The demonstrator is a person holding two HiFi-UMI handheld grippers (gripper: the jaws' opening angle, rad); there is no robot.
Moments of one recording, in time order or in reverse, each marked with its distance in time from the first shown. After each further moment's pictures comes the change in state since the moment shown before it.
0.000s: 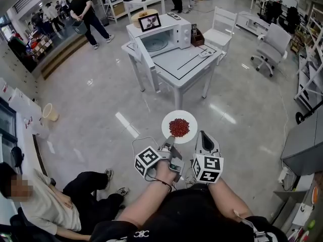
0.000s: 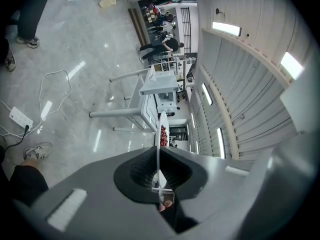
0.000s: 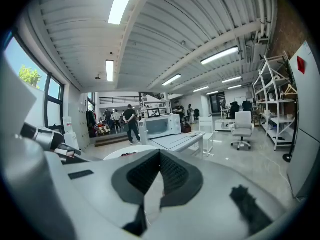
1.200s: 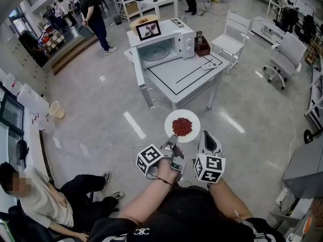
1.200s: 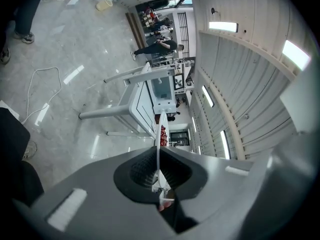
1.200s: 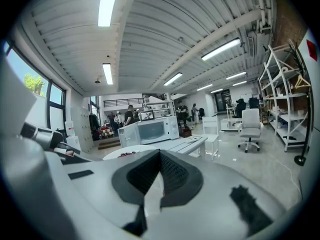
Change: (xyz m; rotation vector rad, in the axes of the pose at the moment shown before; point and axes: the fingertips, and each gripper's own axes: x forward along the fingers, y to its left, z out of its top) left arm 0.146 -0.043 -0.009 0.015 -0.074 0.006; right arm 0.110 -0.109 0.042 0.019 -0.010 0.073
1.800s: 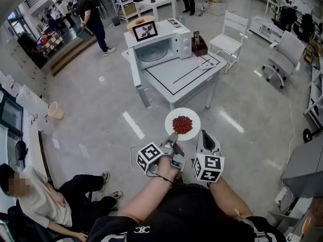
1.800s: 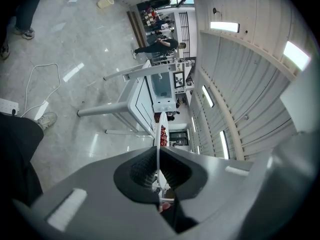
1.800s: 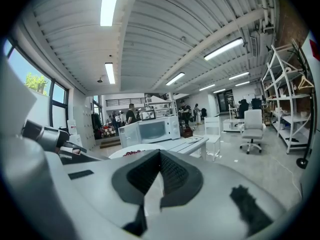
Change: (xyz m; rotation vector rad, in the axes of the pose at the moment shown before) left arm 0.014 -0.001 -0.011 -0.006 0.005 -0.007; right arm -0.002 -0.007 0.000 -0.017 -0.001 0.025
